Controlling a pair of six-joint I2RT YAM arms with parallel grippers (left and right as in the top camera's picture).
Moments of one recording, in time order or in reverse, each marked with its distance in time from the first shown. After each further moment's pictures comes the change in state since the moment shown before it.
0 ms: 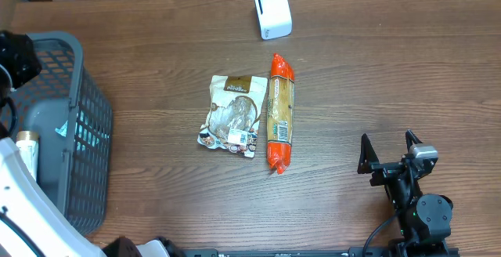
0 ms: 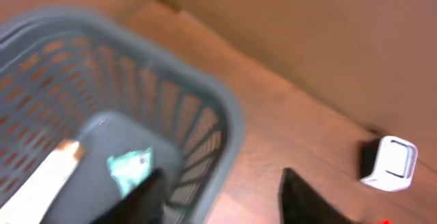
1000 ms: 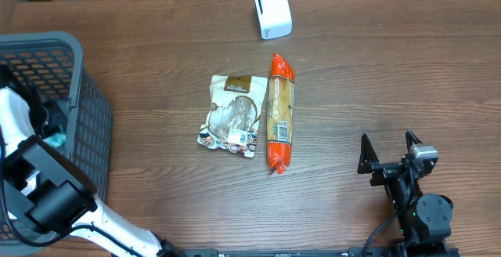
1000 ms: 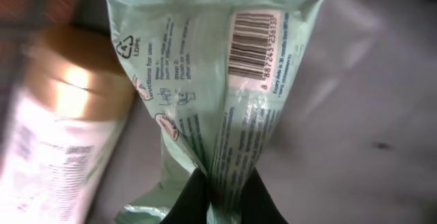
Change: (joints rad) left arm 0.113 0.540 -0.372 0.229 -0.329 0.248; right arm 0.000 0.000 0.000 0.000 0.000 0.000
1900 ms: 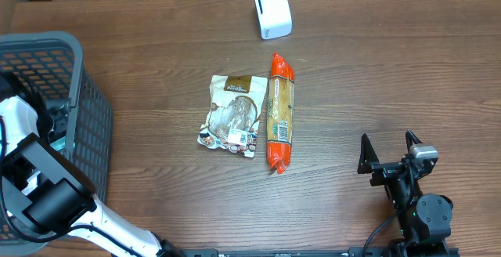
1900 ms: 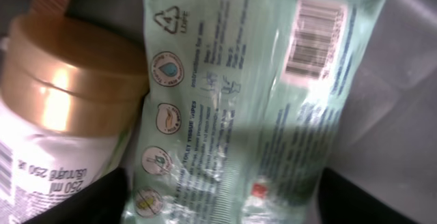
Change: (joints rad) left arm 0.014 0.004 -0.157 0.190 -0.057 0.039; right arm 0.000 0.000 0.000 0.000 0.000 0.000
